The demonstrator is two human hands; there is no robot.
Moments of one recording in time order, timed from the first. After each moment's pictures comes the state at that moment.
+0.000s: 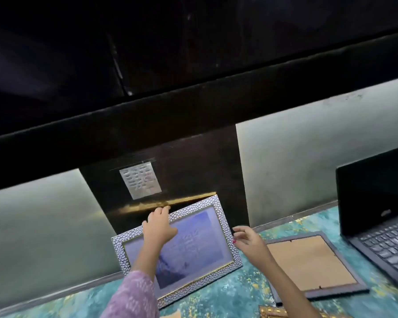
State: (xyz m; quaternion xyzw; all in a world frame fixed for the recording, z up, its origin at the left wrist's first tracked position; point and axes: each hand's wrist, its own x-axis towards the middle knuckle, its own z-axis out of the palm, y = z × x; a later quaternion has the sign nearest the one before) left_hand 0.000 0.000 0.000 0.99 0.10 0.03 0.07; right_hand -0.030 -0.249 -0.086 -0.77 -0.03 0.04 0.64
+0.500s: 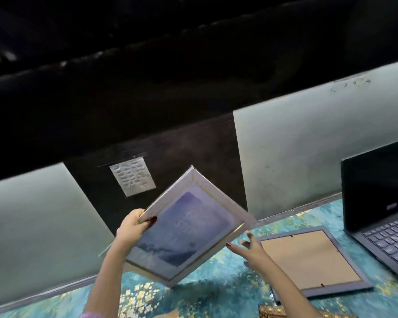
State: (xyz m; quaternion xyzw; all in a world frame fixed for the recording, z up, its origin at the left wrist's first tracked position) left_hand -0.010 0.048 0.013 0.92 0.09 0.09 0.37; right_hand -0.023 -0.247 -0.108 -0.66 0.07 0.17 0.73
